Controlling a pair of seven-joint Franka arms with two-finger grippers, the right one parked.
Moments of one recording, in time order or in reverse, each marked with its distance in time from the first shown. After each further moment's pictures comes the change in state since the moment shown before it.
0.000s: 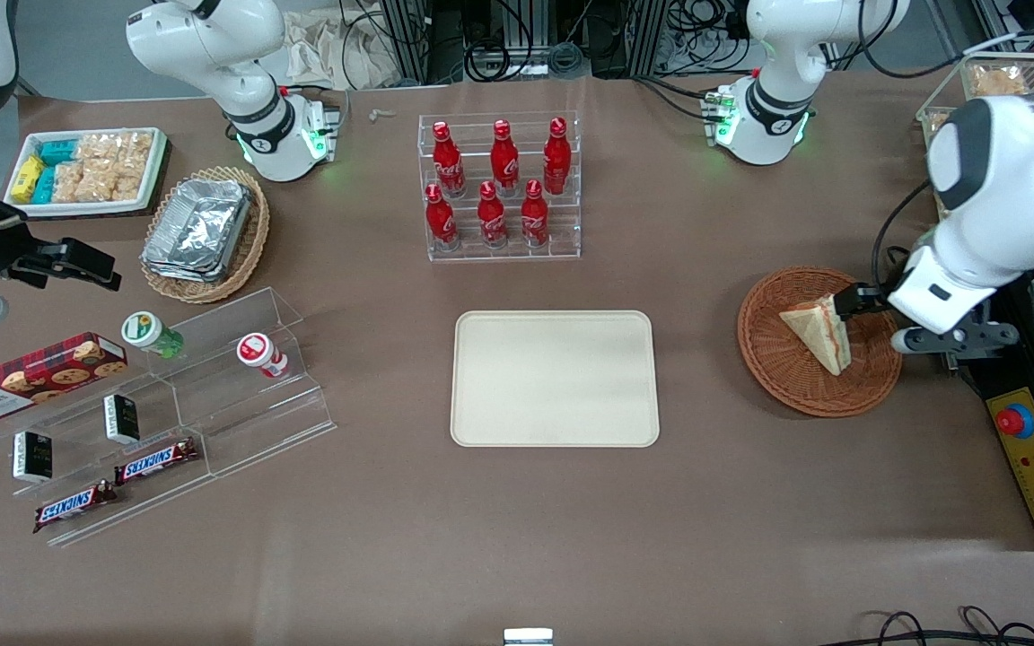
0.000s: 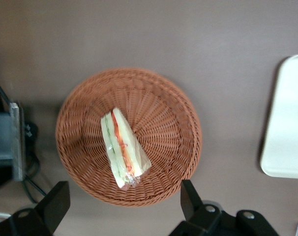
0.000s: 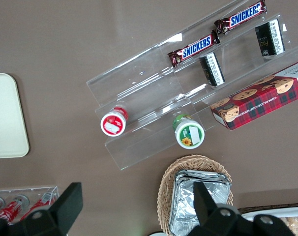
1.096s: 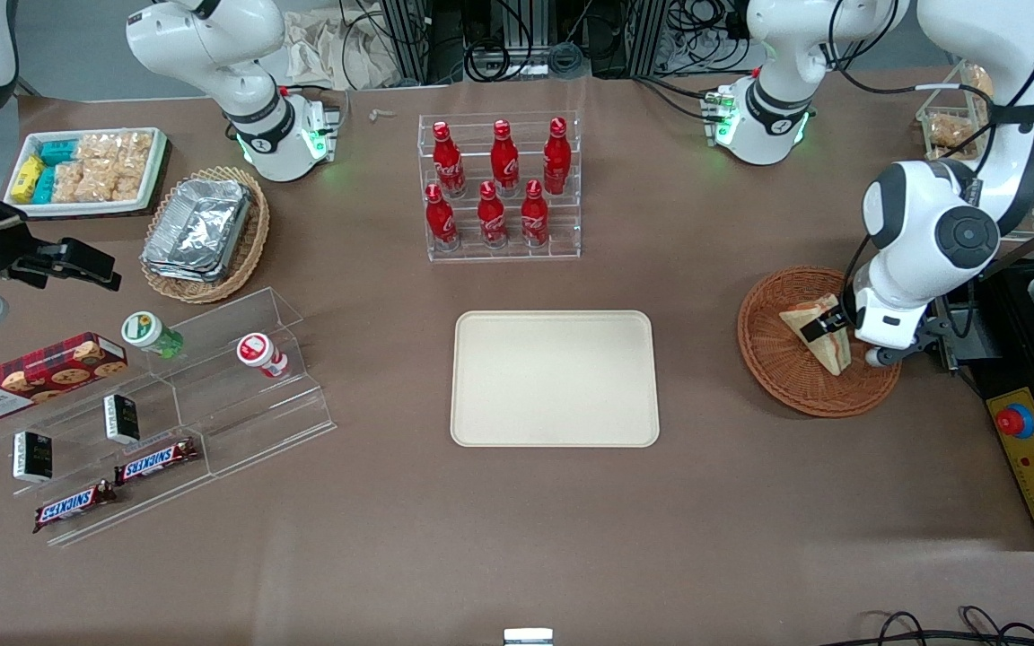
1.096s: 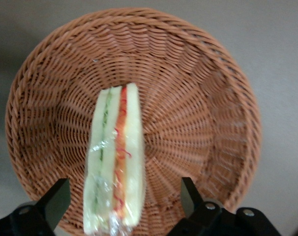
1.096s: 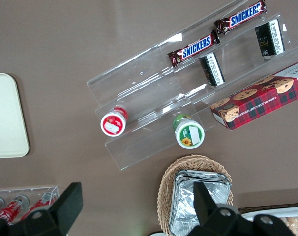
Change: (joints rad) arm 0.019 0.123 0.038 -0.273 0.014 0.392 -0.348
